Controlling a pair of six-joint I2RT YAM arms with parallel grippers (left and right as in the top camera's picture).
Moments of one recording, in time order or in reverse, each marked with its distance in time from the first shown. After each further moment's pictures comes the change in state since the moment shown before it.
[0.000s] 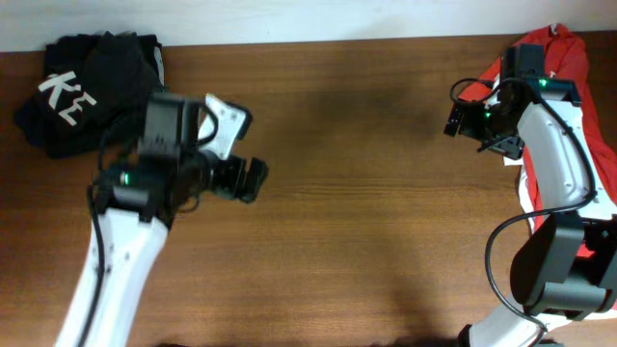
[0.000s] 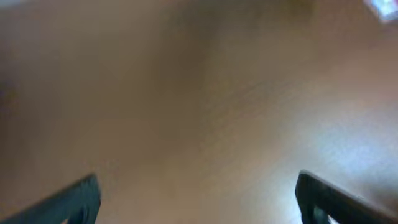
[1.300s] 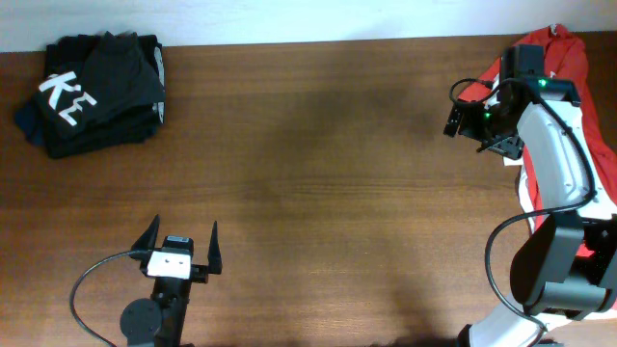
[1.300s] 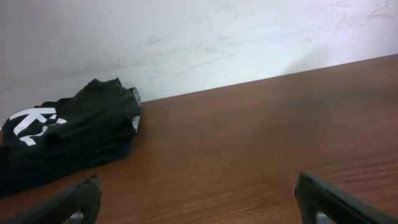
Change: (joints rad) left arm 0.312 -1.300 -1.272 0.800 -0.060 -0.006; right arm 0.000 0.000 -0.001 0.000 0.000 0.000
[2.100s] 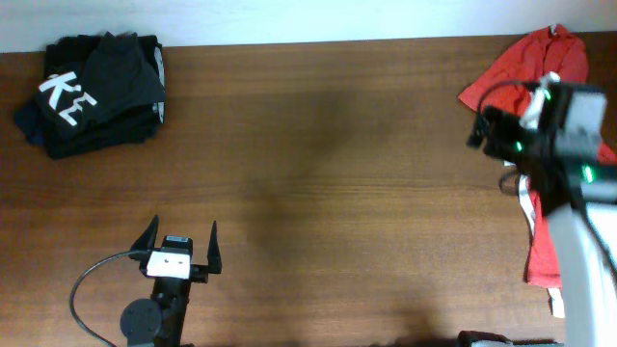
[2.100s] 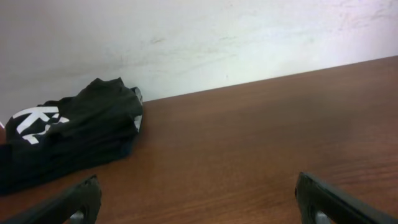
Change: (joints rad) left arm 0.000 -0.003 0.000 0.000 -0.011 -0.003; right arm 0.000 -0.649 -0.388 0.324 0.048 -0.010
